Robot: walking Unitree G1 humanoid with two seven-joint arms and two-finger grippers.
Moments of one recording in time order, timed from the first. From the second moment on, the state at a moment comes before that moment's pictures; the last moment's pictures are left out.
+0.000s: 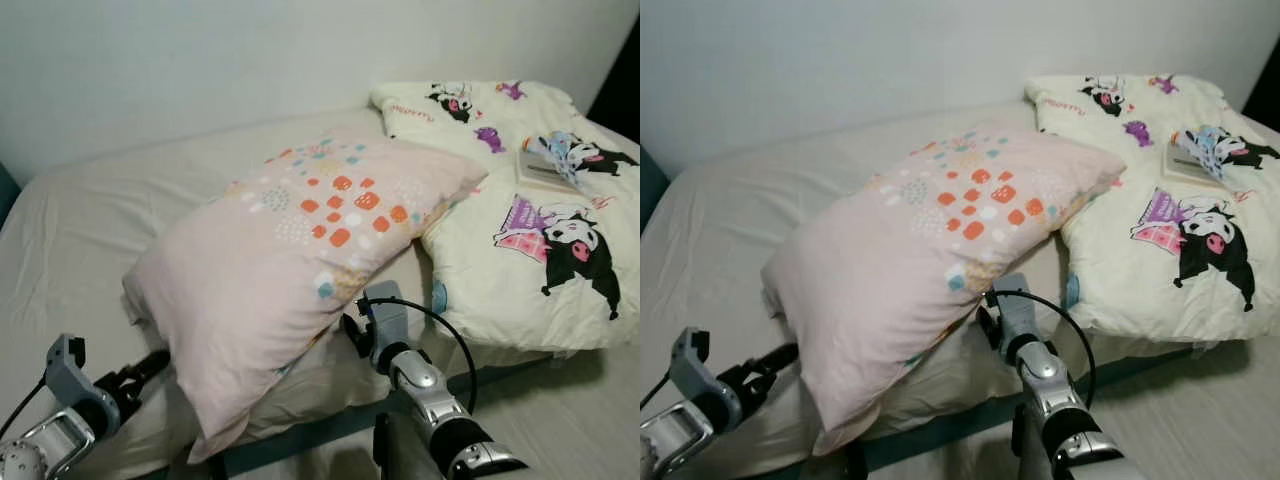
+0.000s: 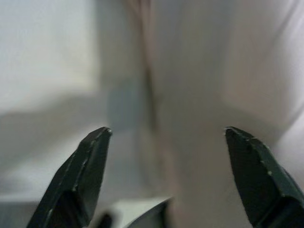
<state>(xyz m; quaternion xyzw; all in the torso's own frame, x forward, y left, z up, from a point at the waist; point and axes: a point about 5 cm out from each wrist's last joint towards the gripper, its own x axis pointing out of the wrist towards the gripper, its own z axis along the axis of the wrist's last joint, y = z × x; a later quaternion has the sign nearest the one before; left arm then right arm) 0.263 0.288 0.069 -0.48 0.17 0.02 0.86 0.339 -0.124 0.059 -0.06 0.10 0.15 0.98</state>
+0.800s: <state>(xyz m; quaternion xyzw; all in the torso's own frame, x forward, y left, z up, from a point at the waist) 0.284 0.251 0.087 -0.61 0.10 -0.10 0.78 0.340 -0.125 0.060 -0.06 0.10 0.15 0.98</state>
